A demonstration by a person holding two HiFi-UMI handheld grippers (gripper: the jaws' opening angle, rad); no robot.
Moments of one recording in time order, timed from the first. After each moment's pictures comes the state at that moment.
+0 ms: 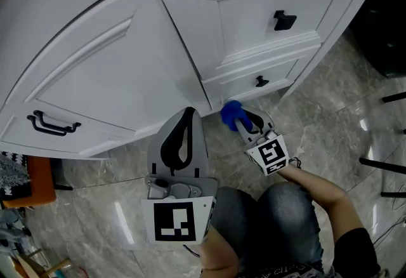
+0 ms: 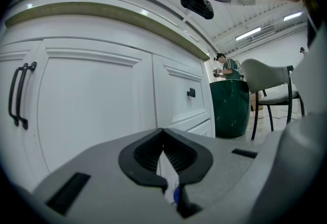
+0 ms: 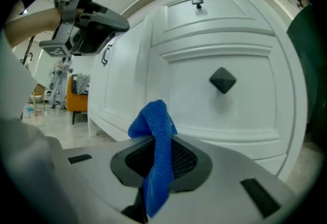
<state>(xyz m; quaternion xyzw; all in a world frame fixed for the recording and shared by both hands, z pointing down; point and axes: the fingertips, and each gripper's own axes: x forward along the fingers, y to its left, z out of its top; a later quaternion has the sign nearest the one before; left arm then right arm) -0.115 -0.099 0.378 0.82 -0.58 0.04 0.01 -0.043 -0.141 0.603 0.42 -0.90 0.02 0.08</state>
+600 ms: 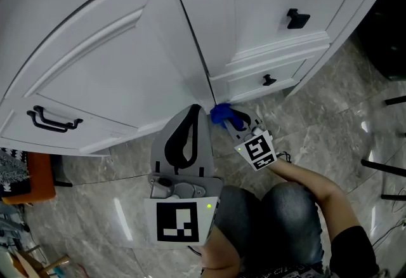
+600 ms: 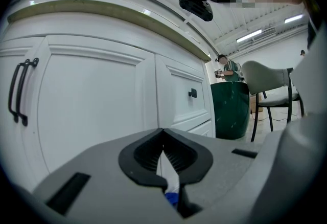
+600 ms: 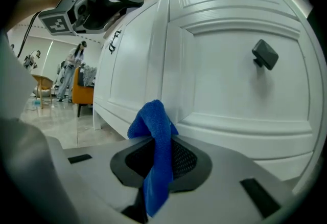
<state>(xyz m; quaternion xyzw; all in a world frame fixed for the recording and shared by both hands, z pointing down) -0.120 -0.100 0.382 0.82 -0.57 0.04 0.01 -0.094 -0.150 0.632 0.38 -0.92 0.00 0.11</state>
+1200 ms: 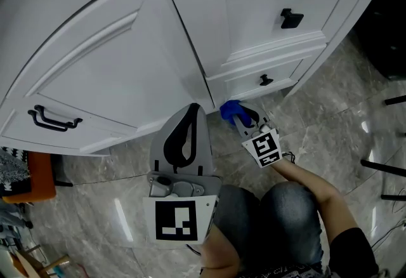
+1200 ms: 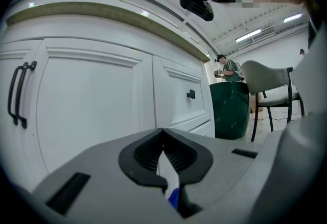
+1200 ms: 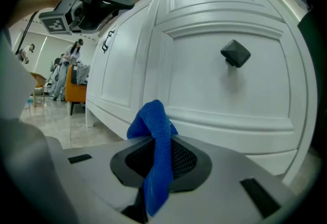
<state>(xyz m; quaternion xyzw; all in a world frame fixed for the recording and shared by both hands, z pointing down) -0.114 -0.099 0.378 0.82 -0.57 0.04 0.01 -0.057 -0.159 0.638 0.41 -0.90 0.01 0.12</state>
